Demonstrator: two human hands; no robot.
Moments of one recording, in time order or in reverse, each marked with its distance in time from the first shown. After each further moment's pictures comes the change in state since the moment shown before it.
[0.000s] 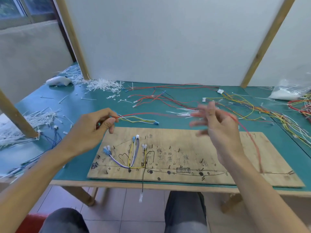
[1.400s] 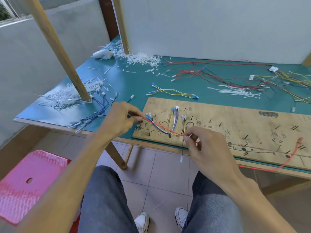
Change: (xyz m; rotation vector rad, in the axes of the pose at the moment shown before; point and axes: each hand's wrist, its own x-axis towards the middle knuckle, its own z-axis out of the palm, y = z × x) left_hand -0.076 -0.042 -0.001 0.117 -0.005 -0.286; right_hand -0.115 0.057 0.085 -0.700 -0.316 -0.396
